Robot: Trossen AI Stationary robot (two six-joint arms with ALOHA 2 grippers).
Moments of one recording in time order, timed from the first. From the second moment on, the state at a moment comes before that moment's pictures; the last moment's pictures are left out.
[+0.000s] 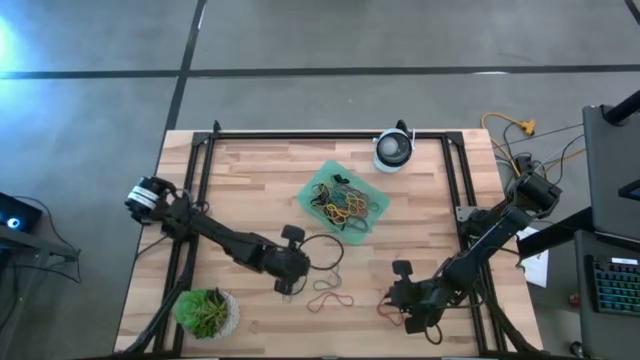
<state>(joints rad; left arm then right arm) -0.40 1.69 0.98 -0.26 -0.37 -0.01 0.82 1.57 0.76 -0.17 0.40 0.63</state>
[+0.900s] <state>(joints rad) -0.08 1.57 0.98 0.28 -0.73 0.58 0.82 1.57 0.74 -0.17 0.43 0.63</state>
